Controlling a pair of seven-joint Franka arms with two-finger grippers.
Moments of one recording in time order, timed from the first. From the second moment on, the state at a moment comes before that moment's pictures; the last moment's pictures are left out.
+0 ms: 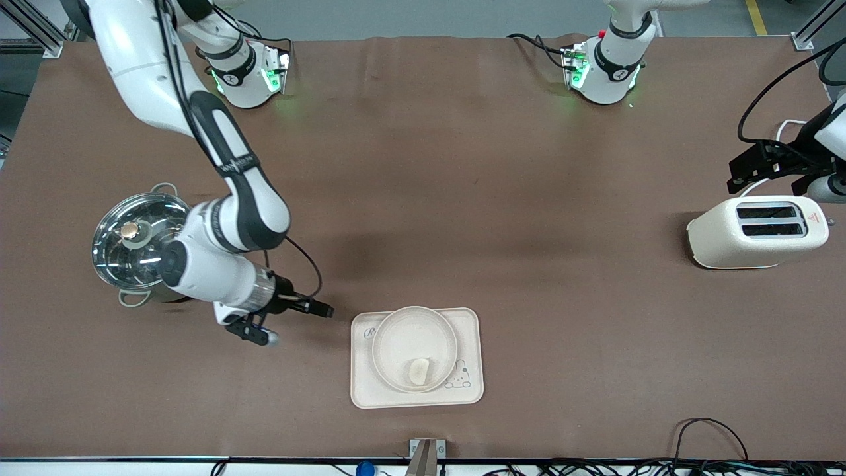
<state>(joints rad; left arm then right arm) -0.04 0.07 -0.03 -1.46 0.02 1.56 0.01 0.29 0.73 0.04 -1.48 0.50 2.34 0.34</state>
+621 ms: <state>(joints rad) -0.04 0.07 -0.03 -1.46 0.02 1.56 0.01 0.42 1.00 0.04 -1.18 0.51 2.44 0.48</state>
